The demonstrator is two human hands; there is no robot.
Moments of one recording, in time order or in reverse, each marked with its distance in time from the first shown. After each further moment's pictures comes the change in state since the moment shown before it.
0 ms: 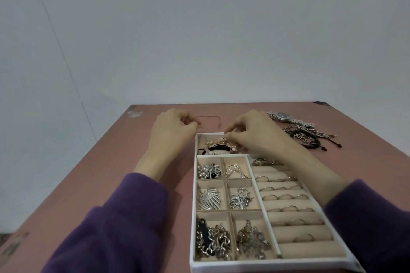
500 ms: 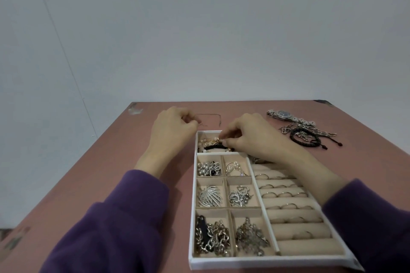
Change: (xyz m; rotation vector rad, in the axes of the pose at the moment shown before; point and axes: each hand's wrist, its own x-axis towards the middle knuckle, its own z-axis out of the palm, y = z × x) left_hand -0.001 0.002 0.000 0.030 -0.003 -0.007; right_hand -0.003 -0.002 0.002 -0.148 -0.077 -0.156
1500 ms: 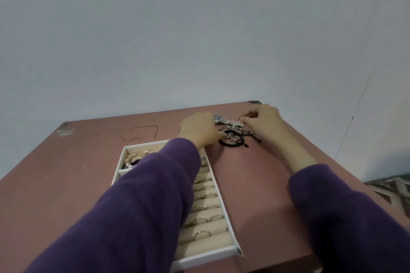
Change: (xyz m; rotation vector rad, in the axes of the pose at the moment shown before) left_hand 0.016 0.131 0.124 0.439 -0.407 0.230; right_hand -0.041 0.137 -0.076 0.139 0.465 0.397
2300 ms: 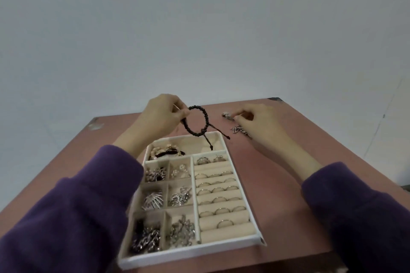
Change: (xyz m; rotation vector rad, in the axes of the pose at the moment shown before) left_hand -0.052 -0.080 -0.066 -0.372 0.184 -0.011; right_hand -0.021 -0.032 0.029 0.101 -0.044 -0.183
